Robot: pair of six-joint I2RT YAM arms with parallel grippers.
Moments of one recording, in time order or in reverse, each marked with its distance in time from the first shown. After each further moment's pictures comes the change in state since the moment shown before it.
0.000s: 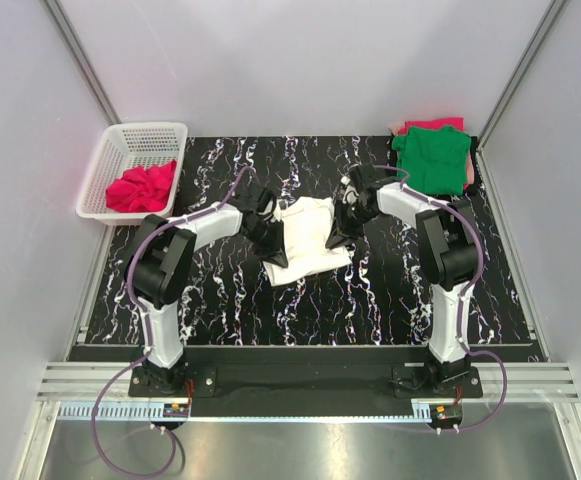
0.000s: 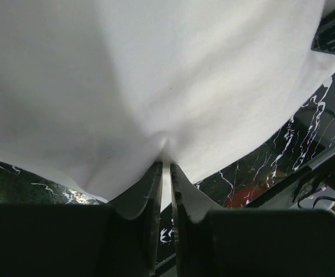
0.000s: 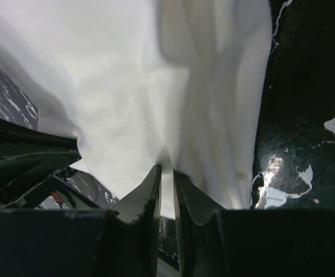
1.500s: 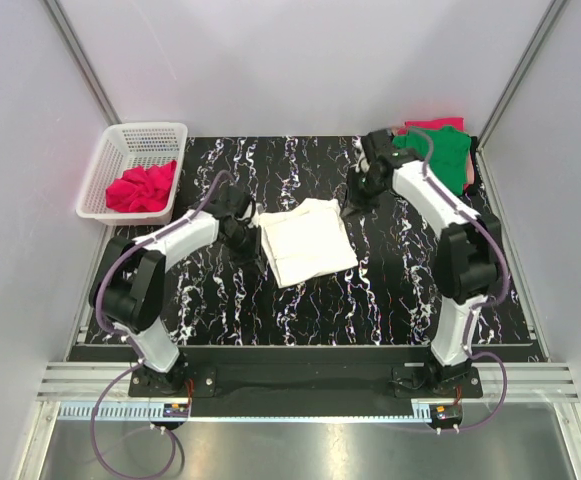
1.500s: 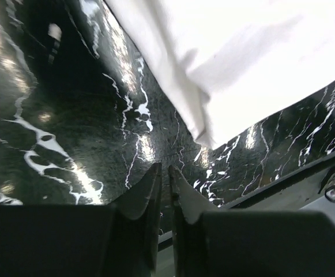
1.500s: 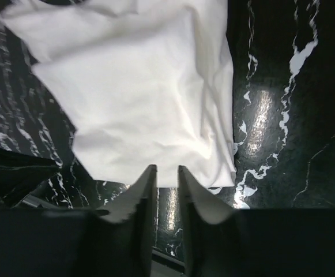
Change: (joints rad) left arm 0.057 -0.219 -0.163 -0.115 -0.099 0.040; right arm -0.013 -0.113 0.196 -0.215 0.247 -0.021
